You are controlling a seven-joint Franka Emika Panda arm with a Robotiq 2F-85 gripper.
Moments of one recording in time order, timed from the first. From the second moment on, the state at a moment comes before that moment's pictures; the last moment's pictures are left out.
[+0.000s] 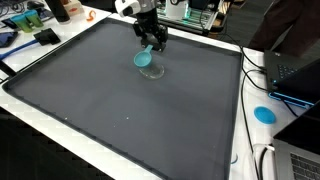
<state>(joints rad) 0.06 0.21 0.05 -2.29 0.08 2.30 0.01</state>
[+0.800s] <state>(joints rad) 0.06 0.33 0.05 -2.12 0.04 2.08 0.01</state>
